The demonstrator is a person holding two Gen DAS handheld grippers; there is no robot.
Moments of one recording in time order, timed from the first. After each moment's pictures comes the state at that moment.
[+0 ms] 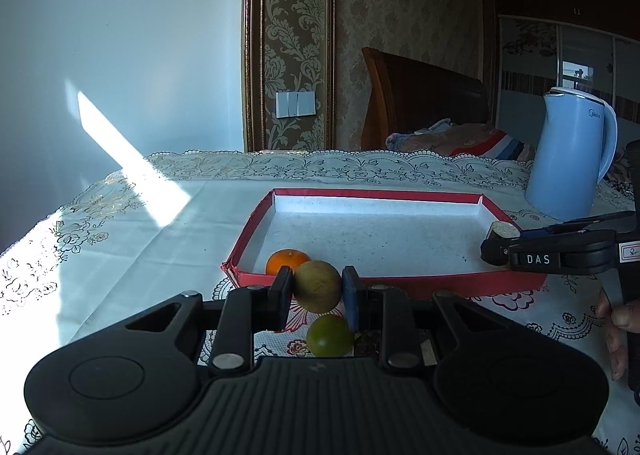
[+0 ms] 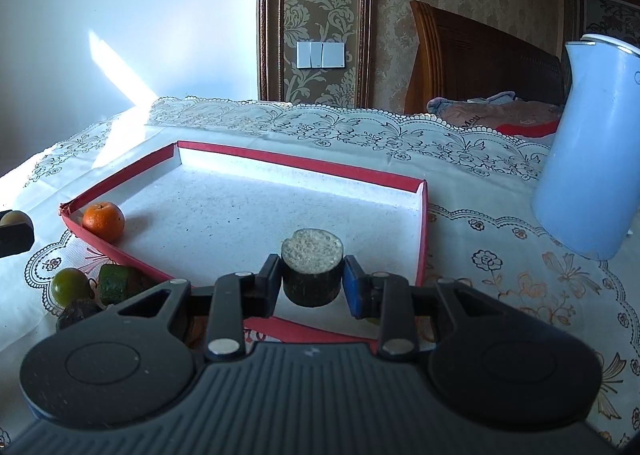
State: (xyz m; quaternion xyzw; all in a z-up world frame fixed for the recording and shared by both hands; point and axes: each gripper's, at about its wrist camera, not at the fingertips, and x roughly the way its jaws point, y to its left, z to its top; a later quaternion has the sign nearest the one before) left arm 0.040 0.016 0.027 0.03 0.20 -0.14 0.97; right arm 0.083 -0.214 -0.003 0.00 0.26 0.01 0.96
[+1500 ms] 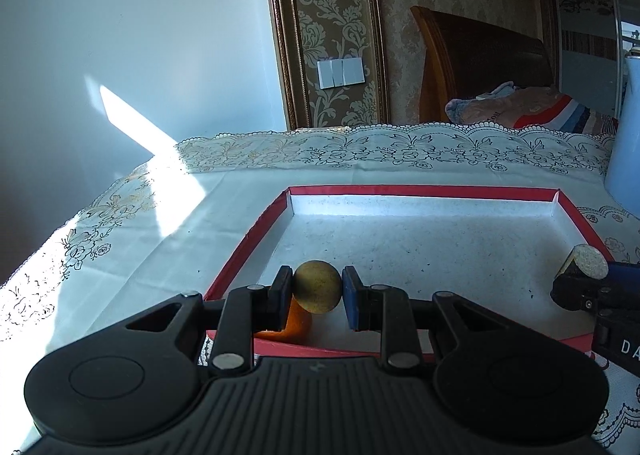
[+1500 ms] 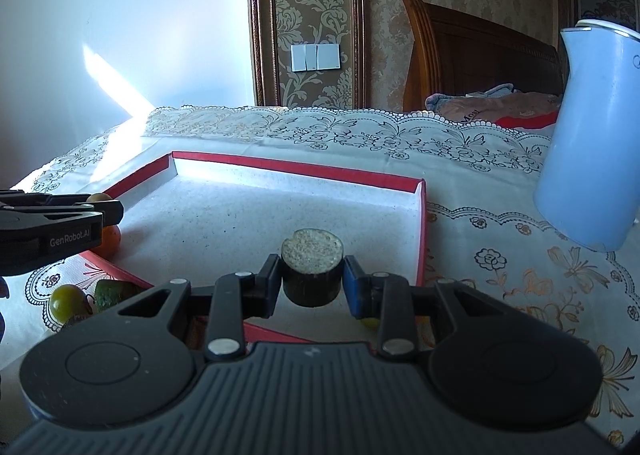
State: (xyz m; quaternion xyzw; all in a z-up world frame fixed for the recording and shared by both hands) left arm 0.120 -0.052 0.022 0.07 0.25 -0.03 0.97; right arm 0.086 -0.222 -0.003 0.03 0.26 0.01 0.97
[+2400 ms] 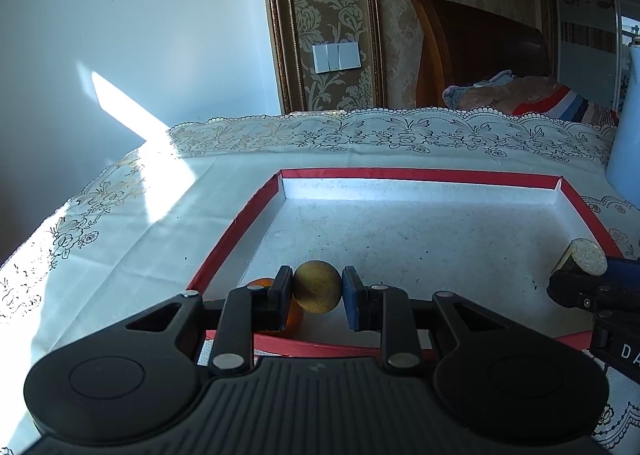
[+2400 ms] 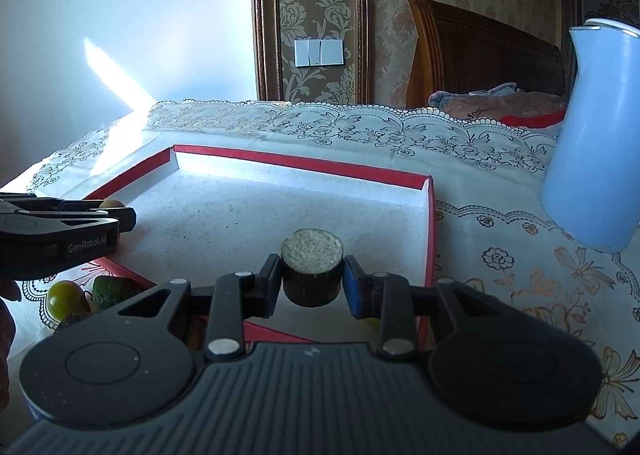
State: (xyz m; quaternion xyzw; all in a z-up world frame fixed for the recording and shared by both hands) left arm 0.129 -0.056 0.013 0.07 0.27 -0.04 0.96; right arm 0.091 -0.217 -0.008 0.02 0.26 0.01 0.97
